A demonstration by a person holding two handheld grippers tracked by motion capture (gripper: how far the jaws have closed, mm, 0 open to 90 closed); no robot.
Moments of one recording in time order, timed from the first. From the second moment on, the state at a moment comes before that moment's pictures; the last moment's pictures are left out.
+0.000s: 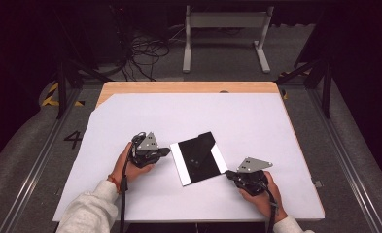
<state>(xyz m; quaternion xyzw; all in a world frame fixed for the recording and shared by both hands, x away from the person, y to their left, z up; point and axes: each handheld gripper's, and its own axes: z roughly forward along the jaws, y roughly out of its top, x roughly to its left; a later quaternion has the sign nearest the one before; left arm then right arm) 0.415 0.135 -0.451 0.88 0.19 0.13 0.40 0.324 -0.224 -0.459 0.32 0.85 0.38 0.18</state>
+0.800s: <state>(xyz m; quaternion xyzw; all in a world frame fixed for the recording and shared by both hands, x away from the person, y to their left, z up) 0.457 0.129 -0.462 0.89 0.22 0.06 0.38 0.342 -0.225 -0.459 0.35 0.84 0.36 0.20</state>
